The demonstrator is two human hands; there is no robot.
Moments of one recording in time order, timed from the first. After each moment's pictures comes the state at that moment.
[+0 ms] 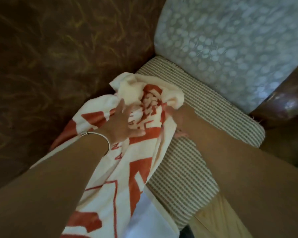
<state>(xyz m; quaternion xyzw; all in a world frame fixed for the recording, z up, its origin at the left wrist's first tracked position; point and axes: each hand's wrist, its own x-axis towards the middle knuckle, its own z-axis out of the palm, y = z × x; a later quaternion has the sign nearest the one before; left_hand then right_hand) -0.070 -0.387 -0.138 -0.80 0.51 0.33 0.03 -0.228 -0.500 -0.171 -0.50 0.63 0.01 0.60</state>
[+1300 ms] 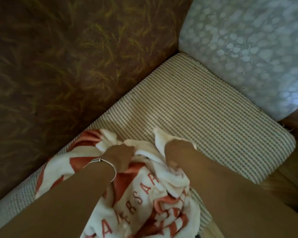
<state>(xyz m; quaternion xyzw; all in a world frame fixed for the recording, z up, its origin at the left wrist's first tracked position) -0.052 -0.300 -0.181 -0.68 0.54 0.32 0.36 -0.186 -0.411 -0.190 -0.70 0.44 0.41 0.37</state>
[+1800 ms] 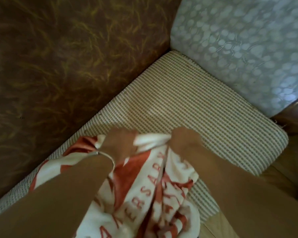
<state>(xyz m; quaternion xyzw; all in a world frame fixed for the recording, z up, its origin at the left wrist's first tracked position) -0.065 -0.344 -0.168 -0.74 0.60 0.18 0.25 -0.213 -0.438 -0.190 -0.82 0.45 0.26 0.25</state>
